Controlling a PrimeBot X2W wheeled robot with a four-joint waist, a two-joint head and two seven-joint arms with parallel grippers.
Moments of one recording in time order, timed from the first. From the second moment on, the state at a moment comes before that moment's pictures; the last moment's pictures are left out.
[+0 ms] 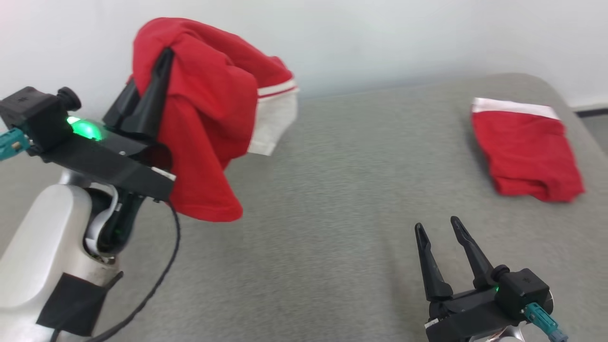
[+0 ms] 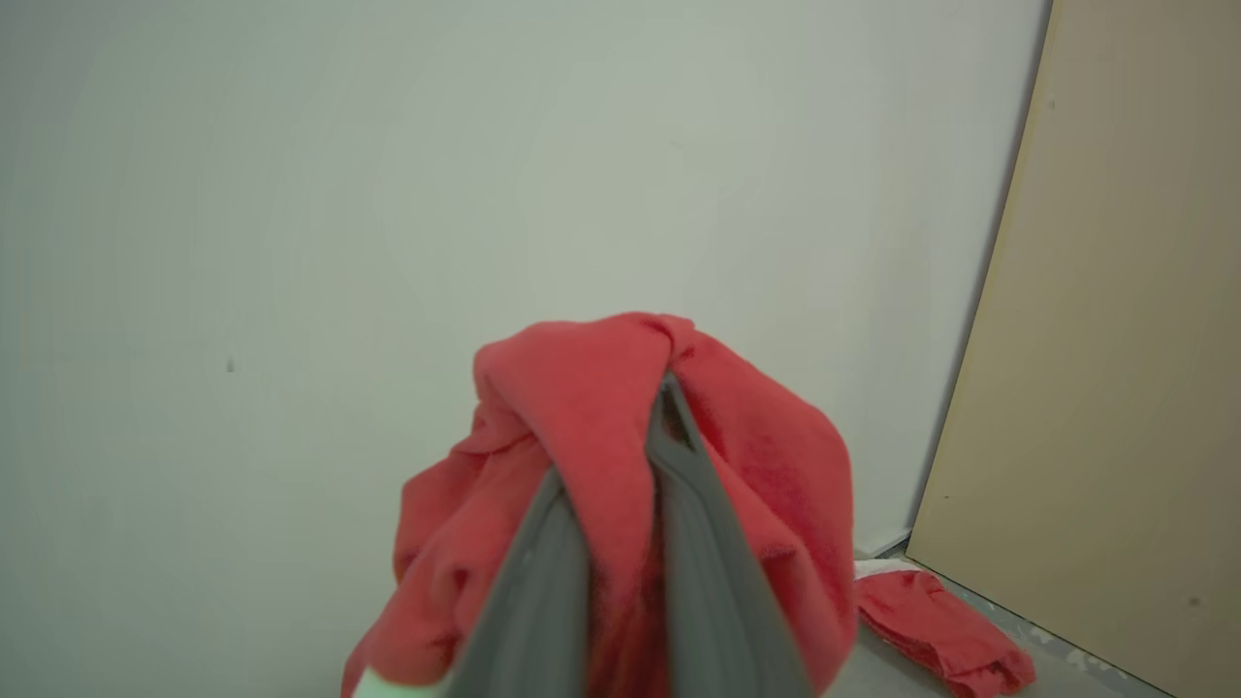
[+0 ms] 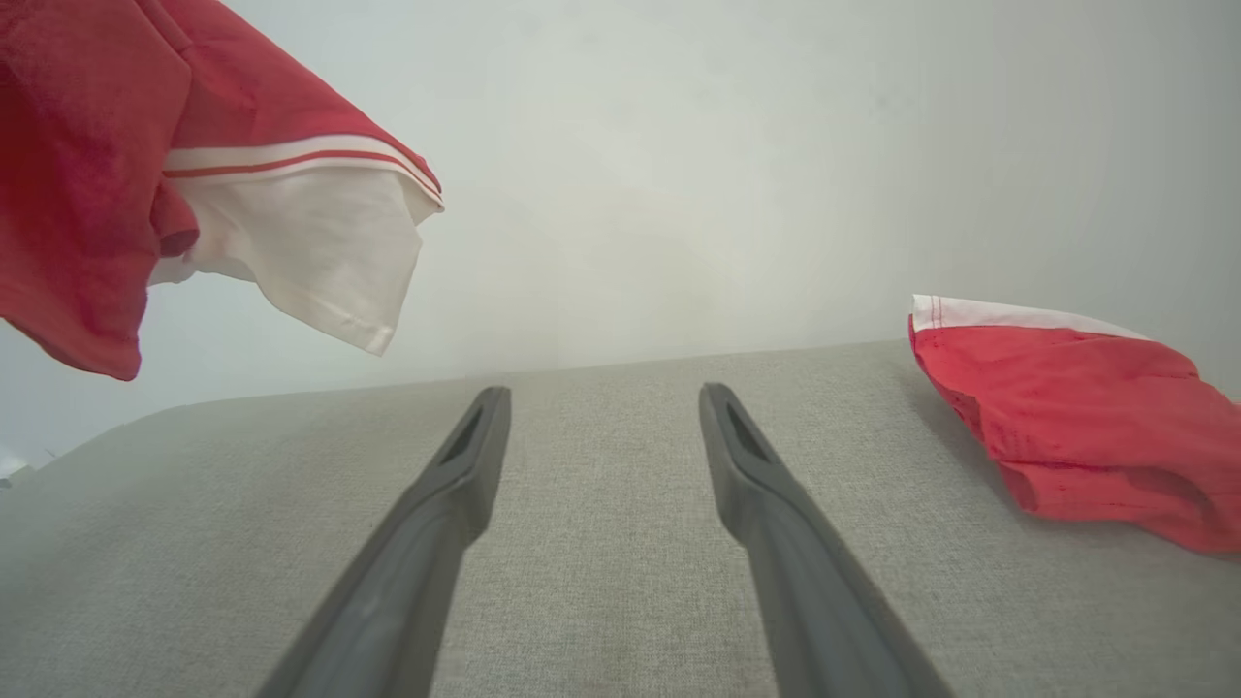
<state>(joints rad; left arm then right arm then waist) -0.78 0.35 -0.35 0.07 -0.68 -0.08 -0.06 -0.11 -0.14 0.31 0.06 0.20 0.13 -0.26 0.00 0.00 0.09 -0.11</state>
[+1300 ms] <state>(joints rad) -0.57 0.34 -0.56 0.43 -0.45 -0.02 -0.25 -0.14 -0.13 0.30 0.05 0.19 0.13 -0.26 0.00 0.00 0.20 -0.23</state>
